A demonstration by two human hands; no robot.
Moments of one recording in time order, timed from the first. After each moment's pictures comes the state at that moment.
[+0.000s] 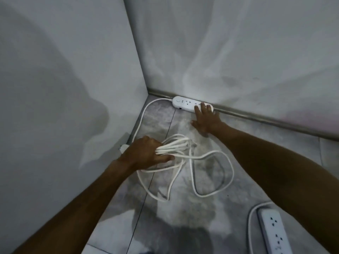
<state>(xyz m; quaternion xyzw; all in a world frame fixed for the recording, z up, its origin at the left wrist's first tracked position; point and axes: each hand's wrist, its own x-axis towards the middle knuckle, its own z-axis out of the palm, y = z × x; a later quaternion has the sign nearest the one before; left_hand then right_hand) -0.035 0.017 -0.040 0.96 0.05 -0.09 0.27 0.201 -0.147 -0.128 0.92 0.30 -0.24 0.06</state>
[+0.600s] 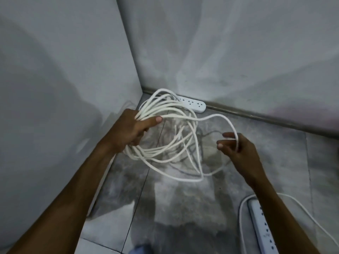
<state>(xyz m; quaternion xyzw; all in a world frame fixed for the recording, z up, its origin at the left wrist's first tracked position) -0.019 0.019 0.034 0.71 0.23 -0.02 0.66 0.074 -0.305 -0.036 0.81 0.08 -0.17 -0.56</state>
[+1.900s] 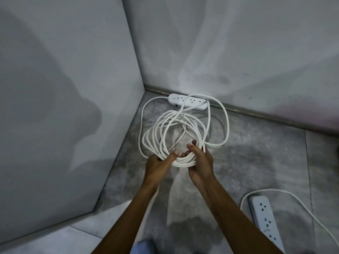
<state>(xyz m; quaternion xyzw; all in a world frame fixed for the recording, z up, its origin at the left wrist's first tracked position) -0.075 -0.076 -0.080 0.63 0.40 0.02 0.67 0.006 -0.185 -0.062 0.45 -0.27 -0.26 -0.81</state>
